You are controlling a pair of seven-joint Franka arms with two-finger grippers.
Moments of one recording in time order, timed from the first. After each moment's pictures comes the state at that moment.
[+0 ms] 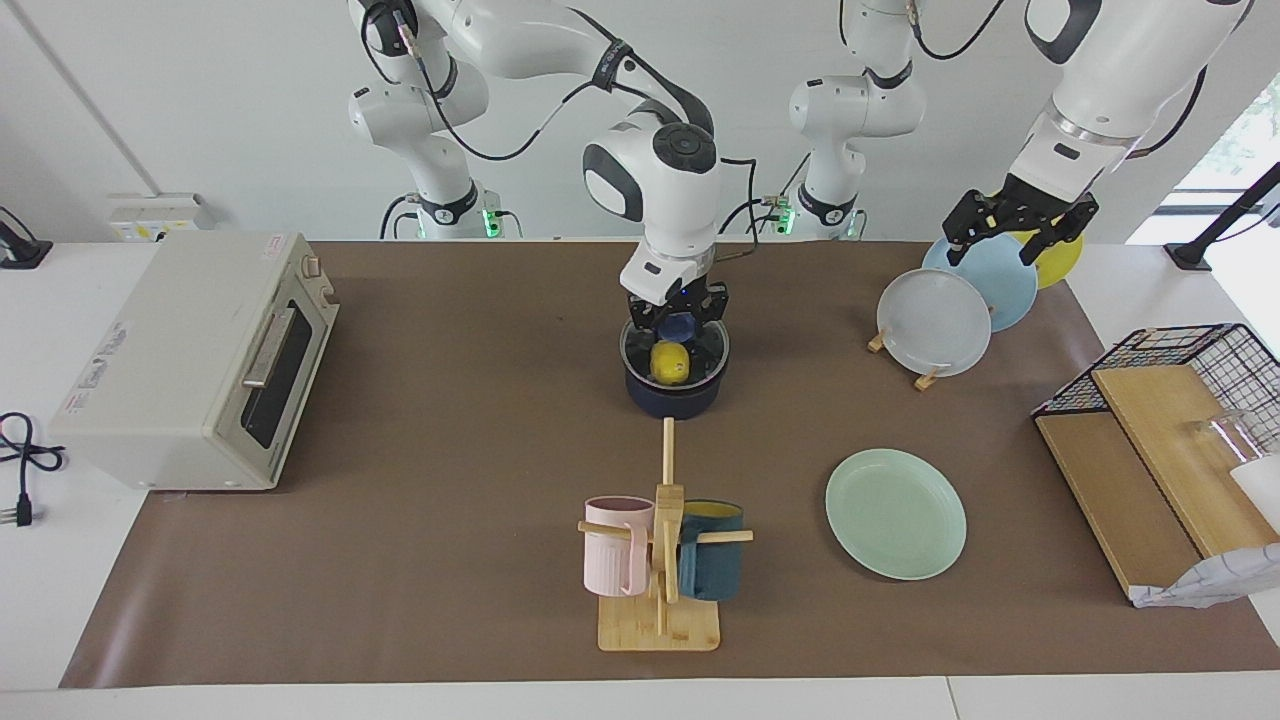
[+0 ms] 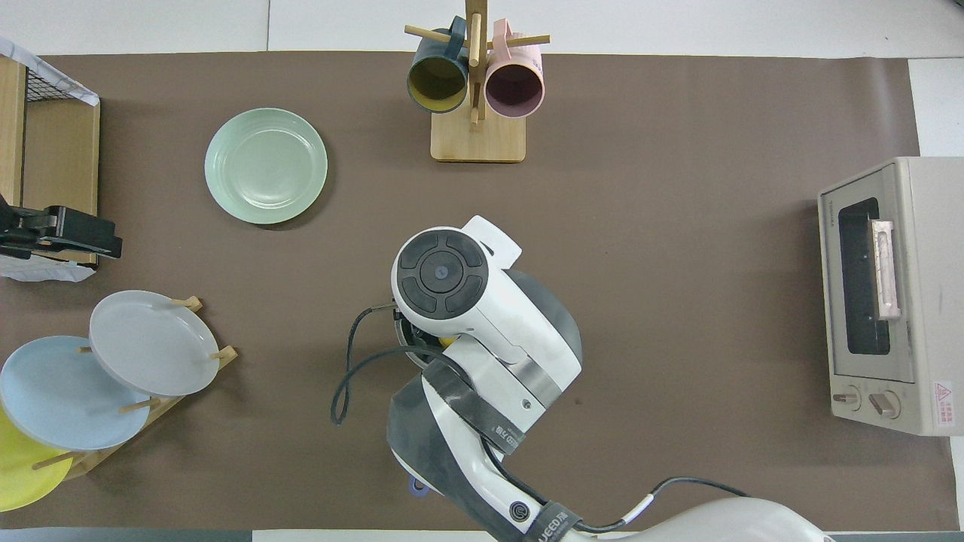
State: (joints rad) left arm -0.09 -0.04 0.00 -1.59 -0.01 1.52 -0.01; right arm 0.47 0.35 0.28 -1.65 -0.06 2.00 0.68
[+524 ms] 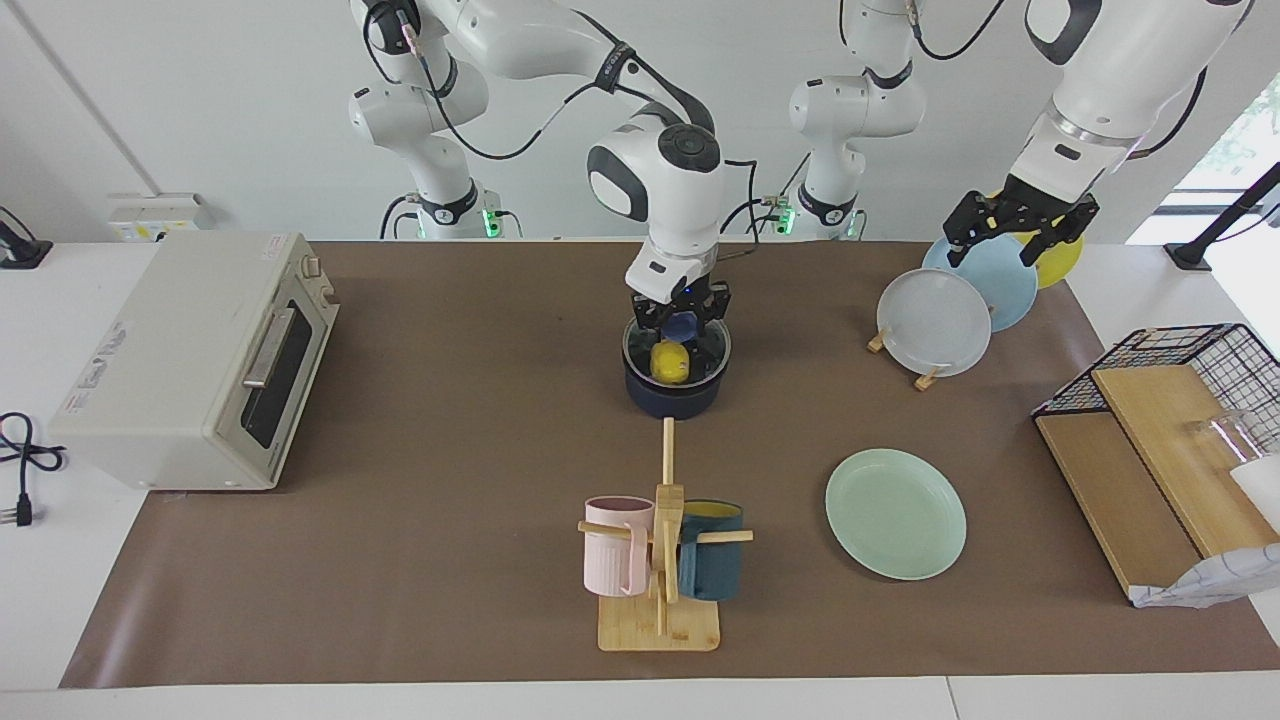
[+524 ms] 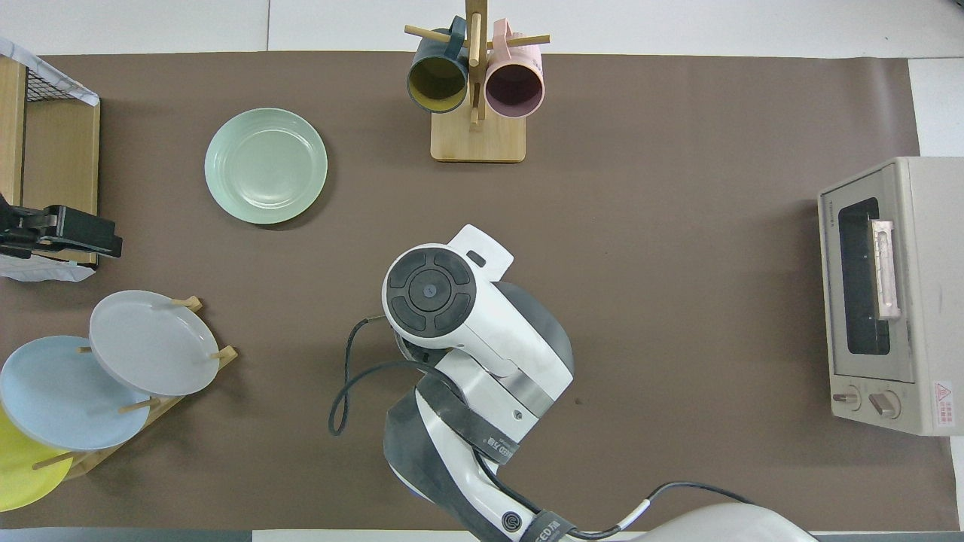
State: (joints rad) left arm -0.09 -0.04 0.00 -1.59 -0.01 1.52 -0.01; right arm 0.49 0.35 0.28 -1.67 -0.11 2.02 0.68
